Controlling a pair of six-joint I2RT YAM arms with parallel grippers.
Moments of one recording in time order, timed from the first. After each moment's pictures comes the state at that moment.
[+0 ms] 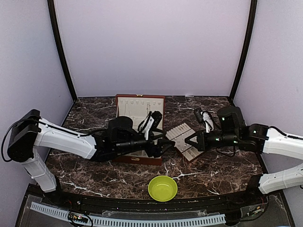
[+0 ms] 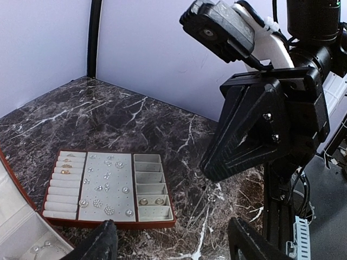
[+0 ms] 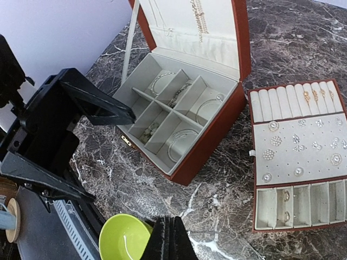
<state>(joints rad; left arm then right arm) -1.06 1.64 0.87 0.58 0.15 -0.18 0.87 1.02 0.73 -0.28 -0.16 0.49</state>
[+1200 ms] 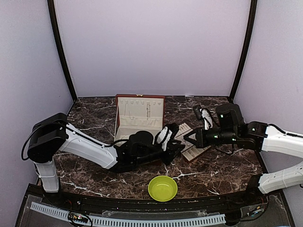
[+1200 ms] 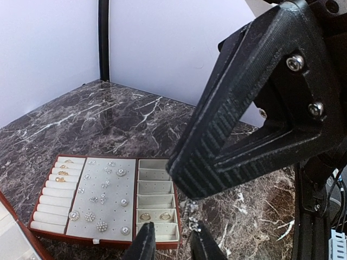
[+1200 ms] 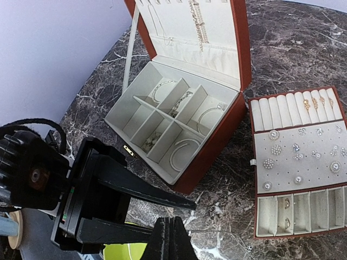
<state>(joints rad) -1.20 1.90 1.00 0.73 -0.11 -0.12 0.87 1.05 0.77 -0.27 -0.15 0.50</state>
